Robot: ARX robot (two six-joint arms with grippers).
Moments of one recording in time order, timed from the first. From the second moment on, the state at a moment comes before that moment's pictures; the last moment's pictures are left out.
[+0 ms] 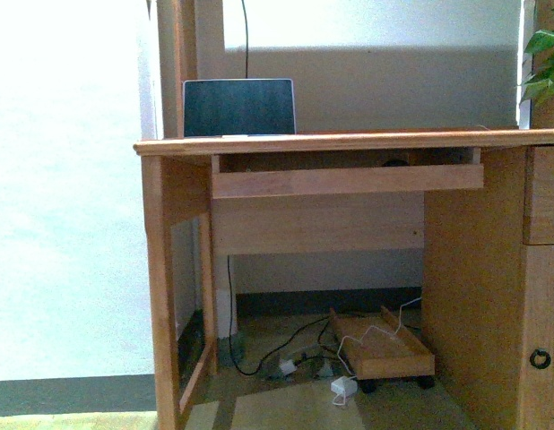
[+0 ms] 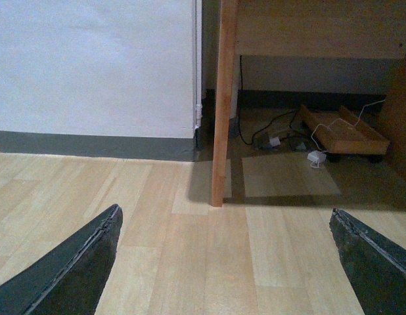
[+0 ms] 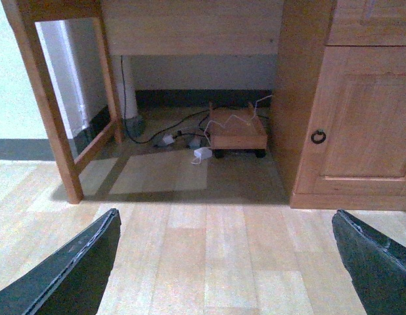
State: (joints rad) left arm 0.00 0.00 0.01 0.00 0.00 0.00; right arm 0.00 0.00 0.02 0.00 0.00 0.00
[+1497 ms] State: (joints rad) left arm 0.00 0.00 0.01 0.00 0.00 0.00; right arm 0.00 0.00 0.02 0.00 0.00 0.00
